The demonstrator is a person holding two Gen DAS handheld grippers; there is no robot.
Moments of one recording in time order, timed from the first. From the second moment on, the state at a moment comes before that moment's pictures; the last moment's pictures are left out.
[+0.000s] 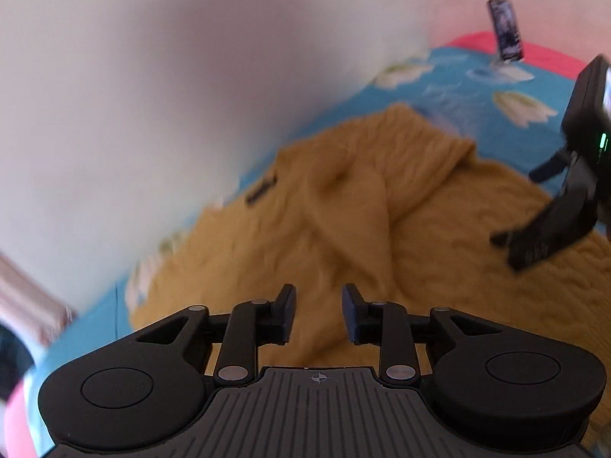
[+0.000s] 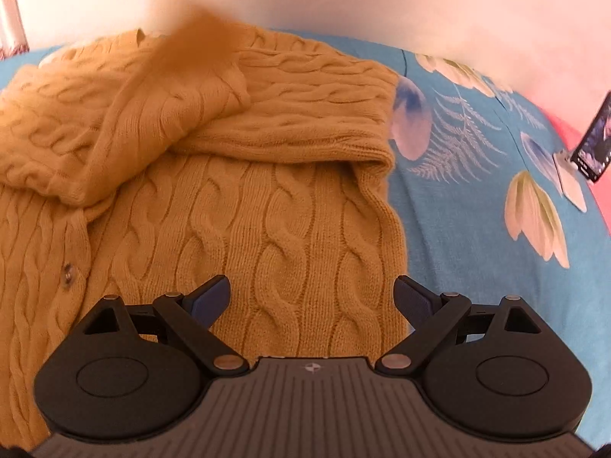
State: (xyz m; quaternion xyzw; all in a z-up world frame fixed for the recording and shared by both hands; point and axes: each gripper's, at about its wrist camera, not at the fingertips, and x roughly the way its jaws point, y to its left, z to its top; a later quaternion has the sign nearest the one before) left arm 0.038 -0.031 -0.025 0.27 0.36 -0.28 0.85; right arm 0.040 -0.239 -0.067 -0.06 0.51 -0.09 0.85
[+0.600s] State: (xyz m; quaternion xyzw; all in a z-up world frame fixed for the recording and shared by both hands) left arm 0.029 0.057 -0.053 0.13 0.48 -0.14 0.85; right arm 0.148 -0.142 -0.042 -0.07 0.43 0.02 0.90
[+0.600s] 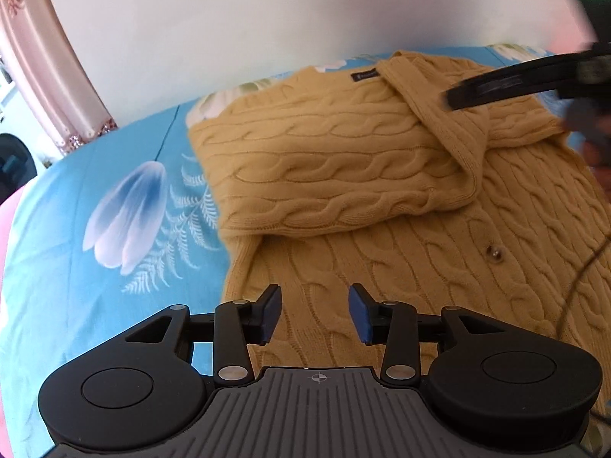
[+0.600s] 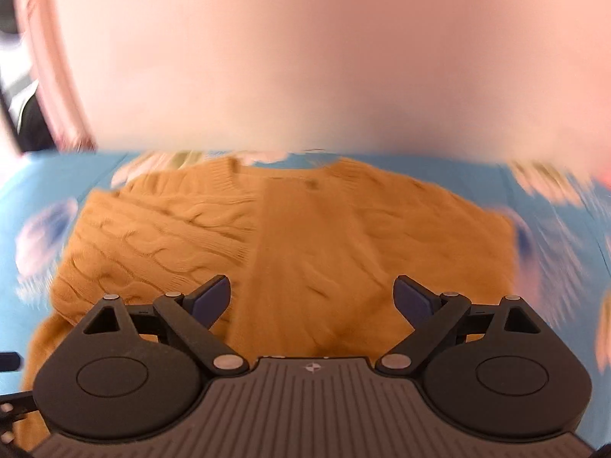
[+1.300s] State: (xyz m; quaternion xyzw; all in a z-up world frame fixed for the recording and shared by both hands) left arm 0.044 0.043 -0.081 0.12 0.53 -0.16 0.83; right arm 0.050 -0.312 -0.072 0.24 0.45 -0.15 0.85
